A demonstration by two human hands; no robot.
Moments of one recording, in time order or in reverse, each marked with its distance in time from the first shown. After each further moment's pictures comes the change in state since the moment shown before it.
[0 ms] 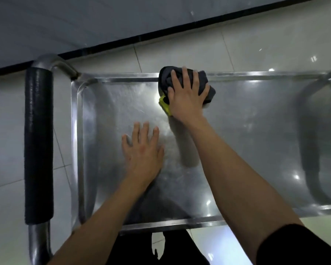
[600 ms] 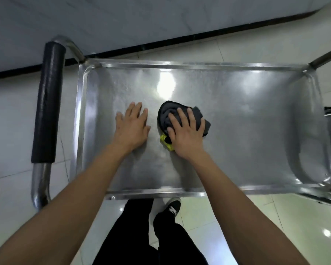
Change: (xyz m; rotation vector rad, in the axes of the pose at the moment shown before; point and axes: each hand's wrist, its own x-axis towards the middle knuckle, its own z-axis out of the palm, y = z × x) left_hand -0.011 -0.014 -0.023 0.003 -0.129 0.068; right_hand -0.172 0.057 0.032 -0.041 -0.058 -0.151
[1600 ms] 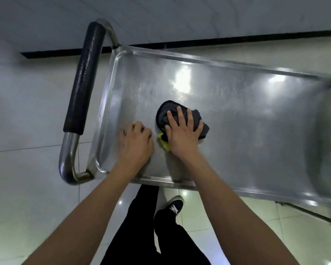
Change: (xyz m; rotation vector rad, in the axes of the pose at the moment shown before) left_hand -0.108 -0.011 0.036 -0.099 0.192 -0.215; right_hand -0.026 -0.070 0.017 0.024 -0.054 -0.059
